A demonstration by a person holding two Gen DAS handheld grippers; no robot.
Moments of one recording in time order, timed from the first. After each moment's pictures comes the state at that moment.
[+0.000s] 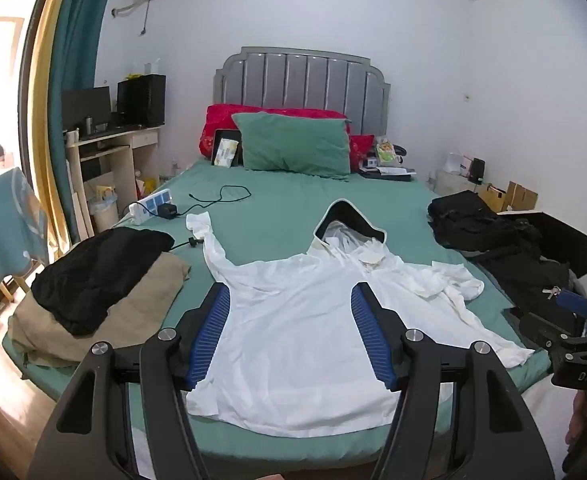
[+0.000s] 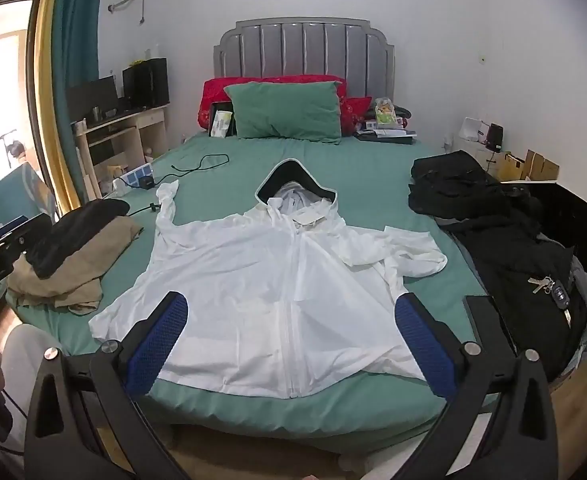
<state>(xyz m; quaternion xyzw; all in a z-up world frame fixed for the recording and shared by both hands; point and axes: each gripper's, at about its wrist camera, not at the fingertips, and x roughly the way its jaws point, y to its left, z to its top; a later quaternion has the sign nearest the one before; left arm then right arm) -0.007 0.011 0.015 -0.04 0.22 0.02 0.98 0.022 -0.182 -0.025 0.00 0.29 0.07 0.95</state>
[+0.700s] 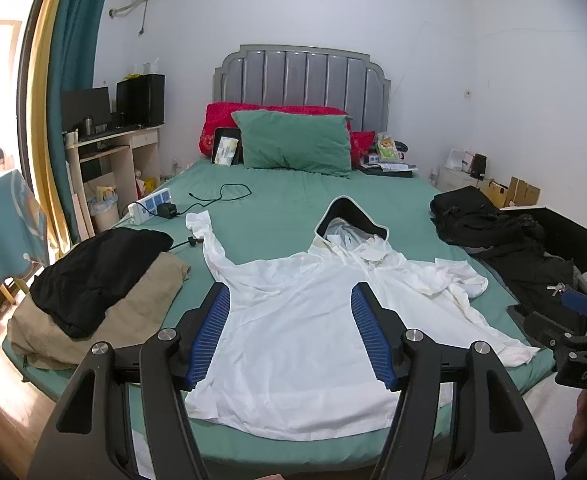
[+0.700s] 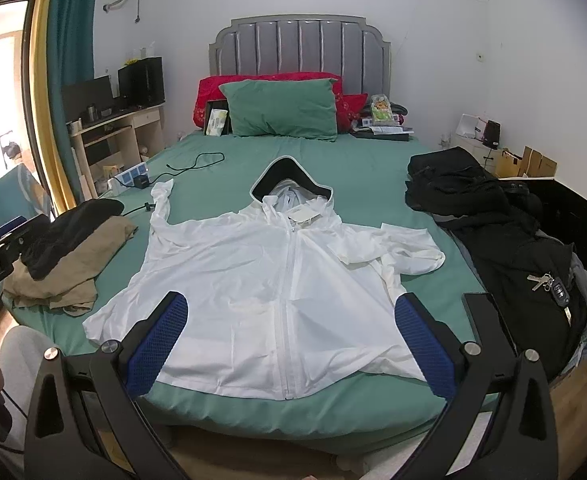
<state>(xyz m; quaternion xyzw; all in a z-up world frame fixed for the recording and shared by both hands) -0.004 0.012 0.012 -0.03 0.22 0.03 0.97 0.027 -0.182 -0.033 -0.01 0.30 0.07 0.95</state>
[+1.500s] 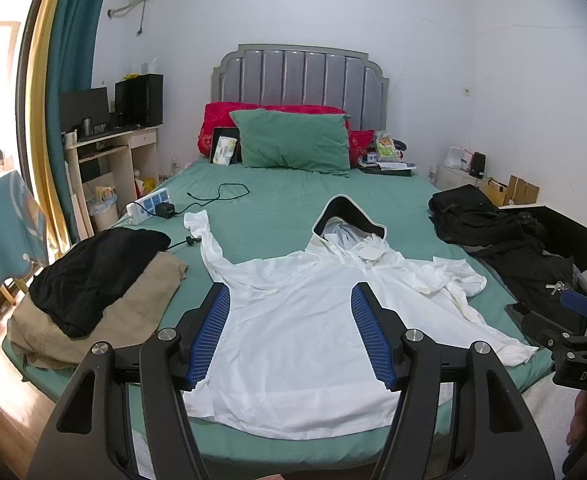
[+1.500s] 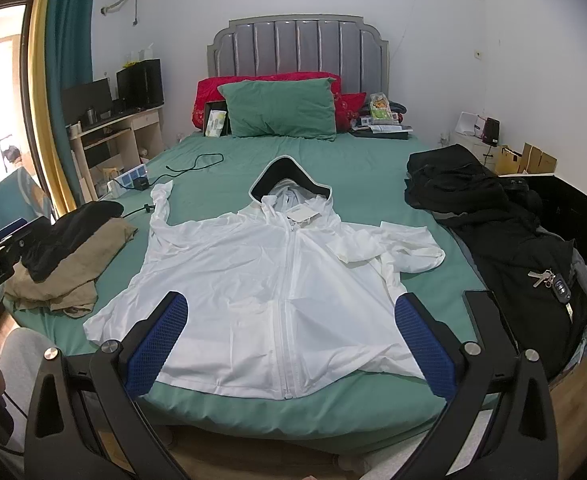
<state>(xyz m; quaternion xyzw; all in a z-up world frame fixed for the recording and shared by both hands) -0.001 0.009 0.009 -0.03 0.22 0.03 0.97 0.027 -0.182 -0.035 -0.01 0.29 0.07 0.95</state>
